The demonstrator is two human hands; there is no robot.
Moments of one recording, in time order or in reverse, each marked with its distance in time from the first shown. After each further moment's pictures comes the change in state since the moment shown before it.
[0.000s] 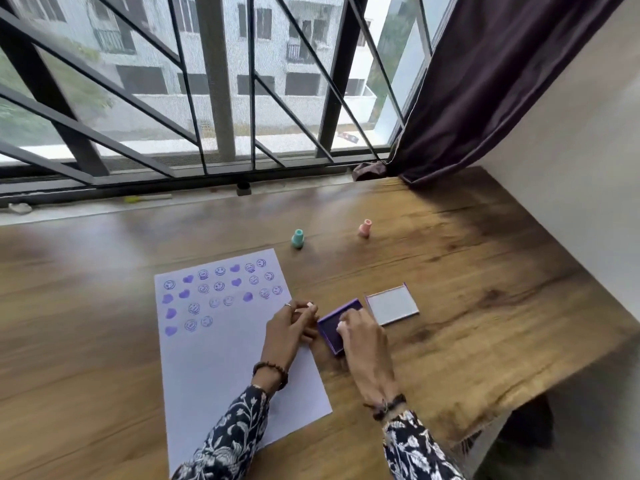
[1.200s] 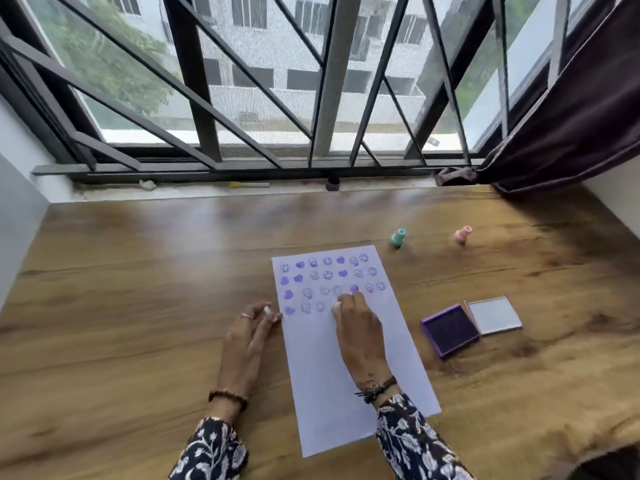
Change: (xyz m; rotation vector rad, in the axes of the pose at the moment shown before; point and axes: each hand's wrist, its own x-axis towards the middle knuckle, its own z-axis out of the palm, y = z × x) left_hand -0.054 -0.014 -0.215 0.237 0.314 0.167; right_hand -0.014 -0.156 0.084 0.012 0.002 -0.224
